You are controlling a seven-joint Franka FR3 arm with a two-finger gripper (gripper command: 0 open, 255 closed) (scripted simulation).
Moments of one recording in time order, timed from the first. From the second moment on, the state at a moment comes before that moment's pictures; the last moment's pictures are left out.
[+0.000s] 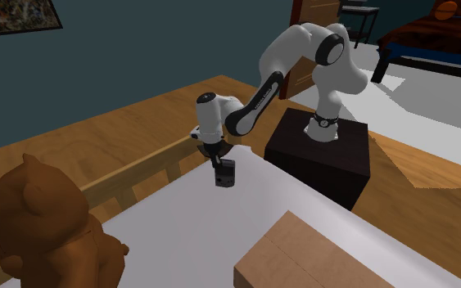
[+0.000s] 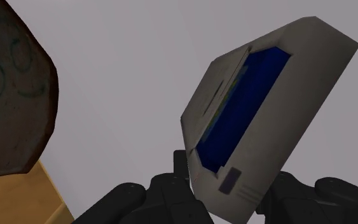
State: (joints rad) arm -0.40 0.69 -0.26 -1.67 0.25 2.27 -0.02
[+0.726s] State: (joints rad) arm -0.40 0.67 -0.27 -1.67 0.24 2.25 -0.01
